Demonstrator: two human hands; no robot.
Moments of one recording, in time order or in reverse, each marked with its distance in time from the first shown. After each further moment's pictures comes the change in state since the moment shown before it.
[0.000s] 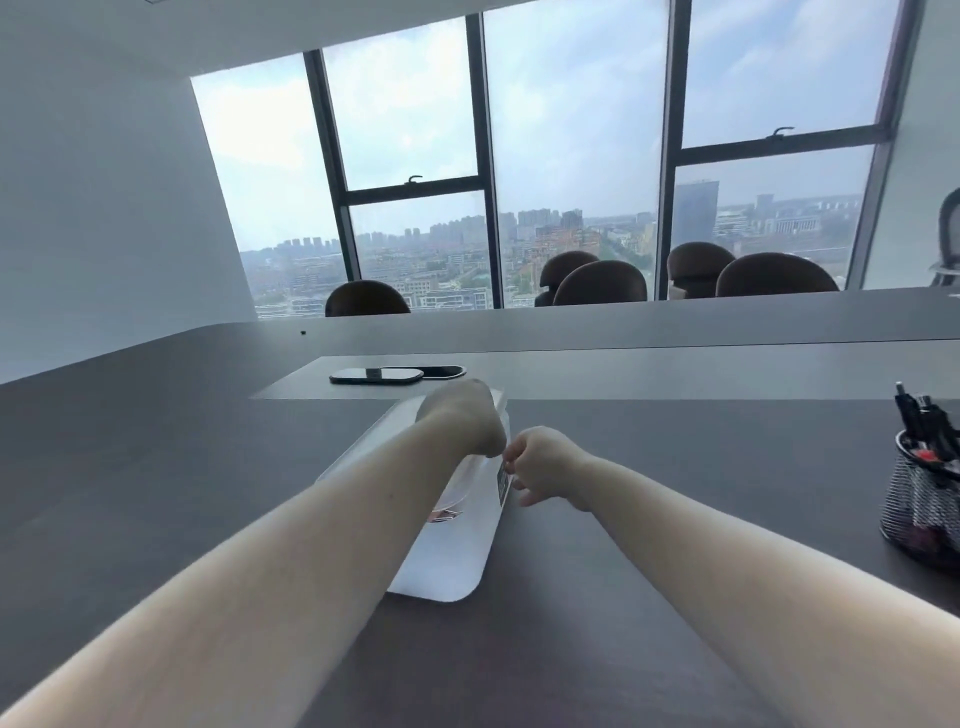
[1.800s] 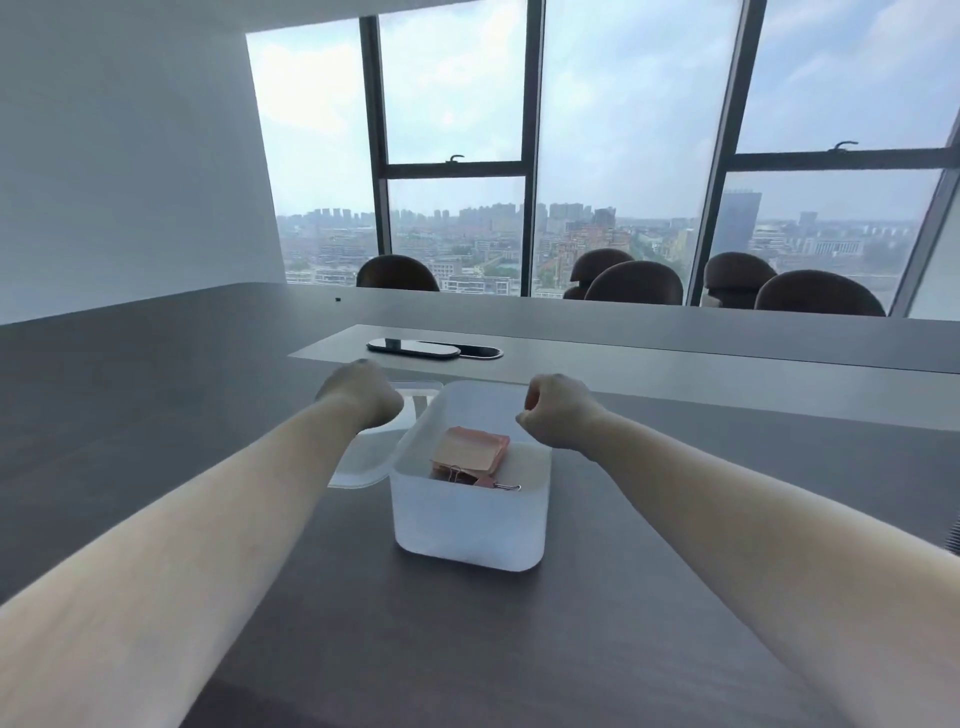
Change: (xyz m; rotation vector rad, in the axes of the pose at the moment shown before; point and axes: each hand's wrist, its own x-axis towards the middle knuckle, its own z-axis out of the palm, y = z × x) left_hand 0.007 -0.160 0.029 -0.451 0.099 -0.274; right_hand 0.000 -0.052 0.017 -0.440 0.203 -0.171
